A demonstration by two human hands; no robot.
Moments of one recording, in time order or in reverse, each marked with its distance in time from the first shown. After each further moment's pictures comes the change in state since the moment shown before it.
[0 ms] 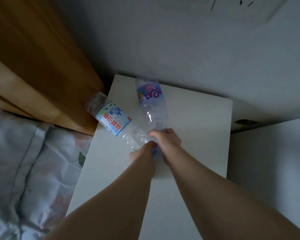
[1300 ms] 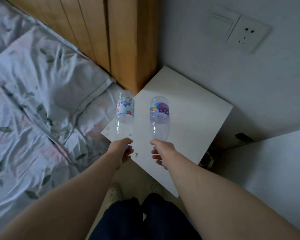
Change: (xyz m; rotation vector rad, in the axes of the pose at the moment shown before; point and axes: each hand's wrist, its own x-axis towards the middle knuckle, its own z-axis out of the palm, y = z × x) left_hand -0.116 -0.167 -0.170 -0.204 0.075 0.228; right_hand -0.197 0.128 -0.063 -0.249 -0.398 -0.016
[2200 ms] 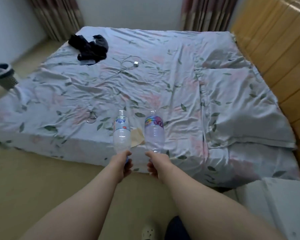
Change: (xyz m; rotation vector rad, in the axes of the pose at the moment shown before) left_hand -0.110 -0.239 -0.477 -0.946 0.485 -0.006; right_hand -0.222 0.212 0.442 -0.809 -0.601 -0.226
